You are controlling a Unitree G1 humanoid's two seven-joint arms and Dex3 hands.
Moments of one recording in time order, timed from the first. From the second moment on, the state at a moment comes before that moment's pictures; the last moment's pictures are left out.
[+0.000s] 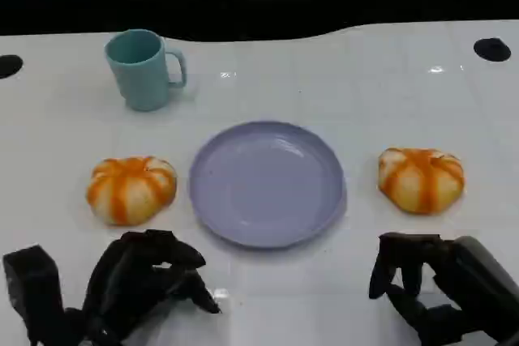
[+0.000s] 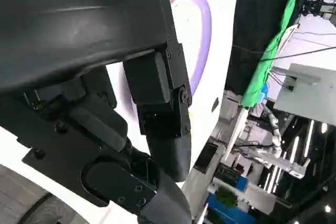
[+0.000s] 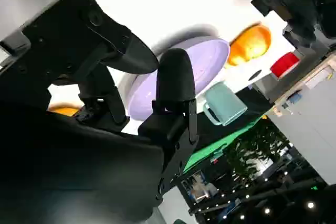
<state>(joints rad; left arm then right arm) -0.19 -0.04 0.19 0.71 -0.38 -0.24 -0.72 -0.06 -0.31 0.20 0.42 -0.48 -0.86 -0.11</state>
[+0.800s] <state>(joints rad) -0.19 -0.04 0.19 0.71 -0.38 -0.24 -0.72 -0.07 -0.31 0.20 0.42 -0.48 -0.86 -0.11</state>
